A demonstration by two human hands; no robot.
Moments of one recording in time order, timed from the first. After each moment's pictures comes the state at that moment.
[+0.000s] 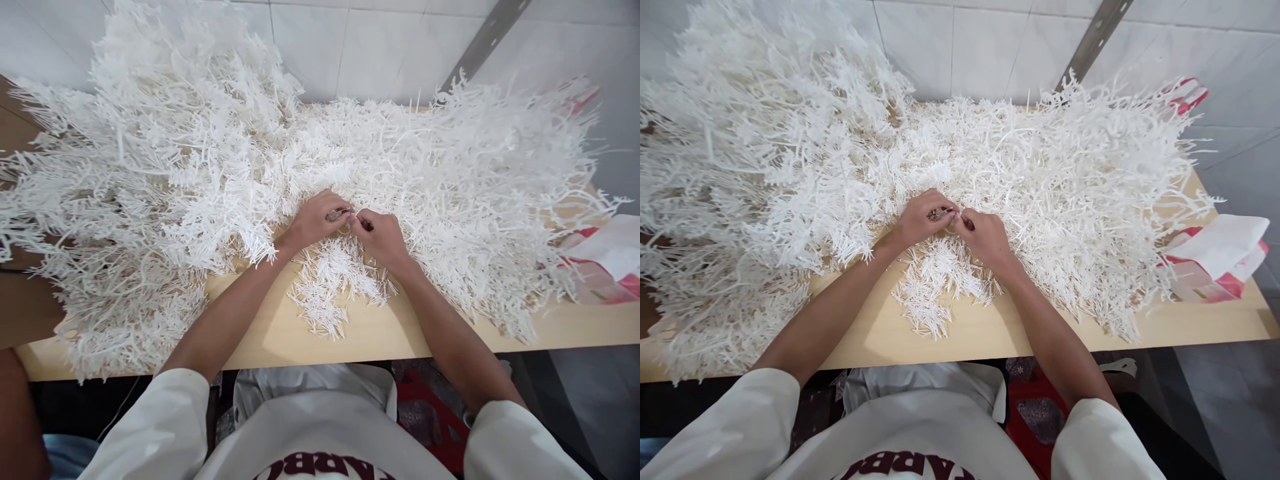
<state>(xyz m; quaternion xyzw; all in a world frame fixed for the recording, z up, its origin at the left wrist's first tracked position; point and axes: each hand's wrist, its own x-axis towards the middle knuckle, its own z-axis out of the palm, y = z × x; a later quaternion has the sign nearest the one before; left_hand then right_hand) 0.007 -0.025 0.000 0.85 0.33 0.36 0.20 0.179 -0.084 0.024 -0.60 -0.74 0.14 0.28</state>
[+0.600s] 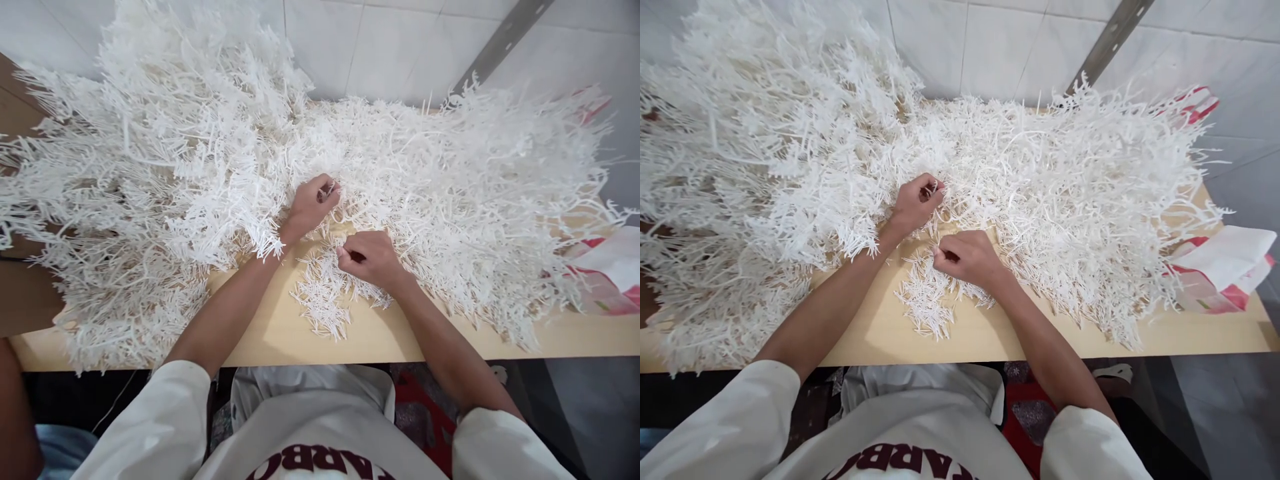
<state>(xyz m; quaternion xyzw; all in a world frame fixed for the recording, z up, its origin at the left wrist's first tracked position) 0.000 -0.015 0.001 0.73 0.46 0.42 0.27 0.161 -0.106 0.033 -0.40 -0.86 0.09 0.31</state>
